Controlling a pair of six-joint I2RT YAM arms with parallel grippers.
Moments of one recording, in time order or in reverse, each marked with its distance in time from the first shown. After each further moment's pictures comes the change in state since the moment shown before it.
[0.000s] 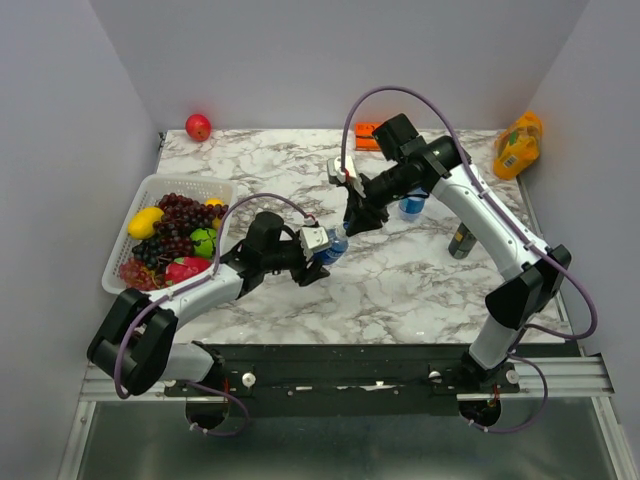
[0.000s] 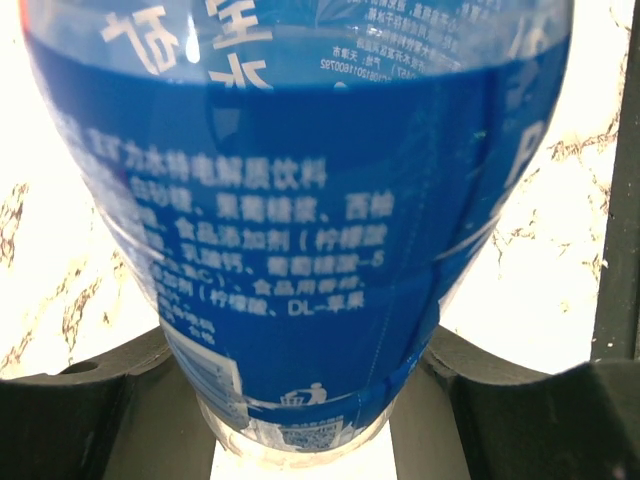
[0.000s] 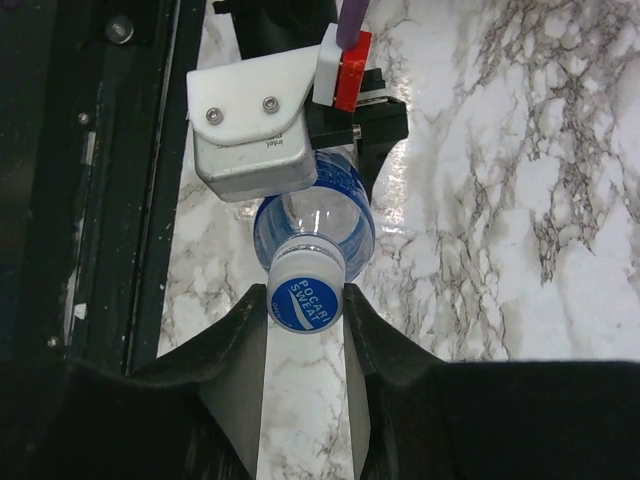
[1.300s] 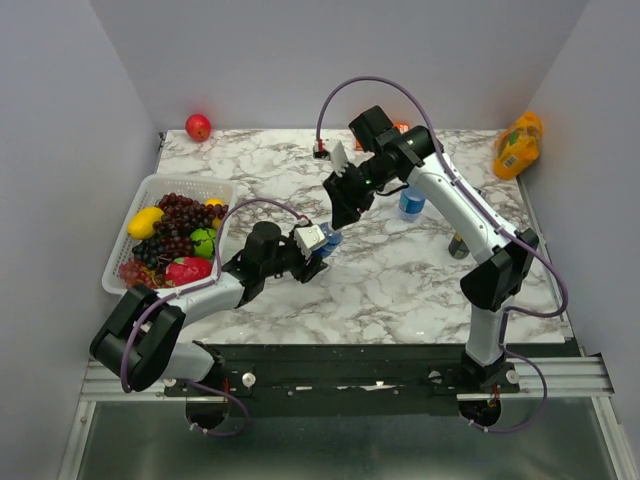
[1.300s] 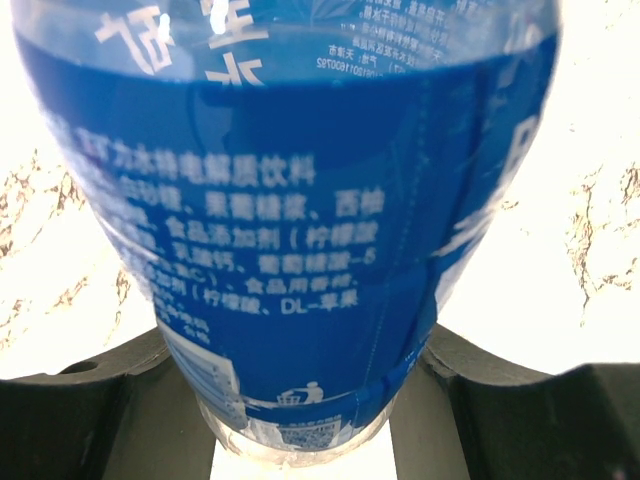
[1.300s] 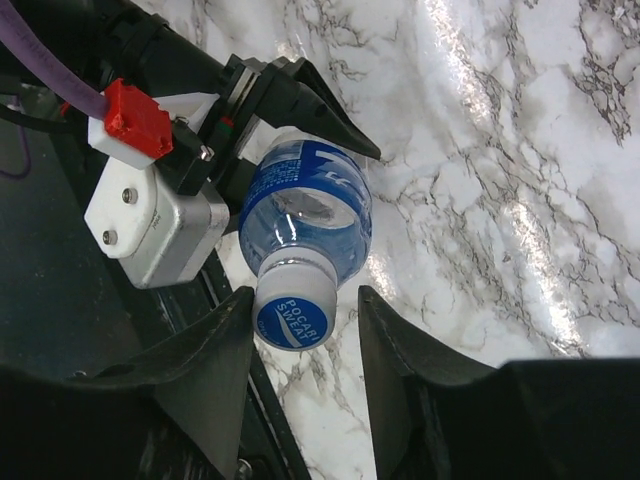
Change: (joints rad) left arm -0.010 0.029 -0.094 0.215 -0.202 -0.094; right arm 0.032 0.174 0.195 0.009 0.239 0.594
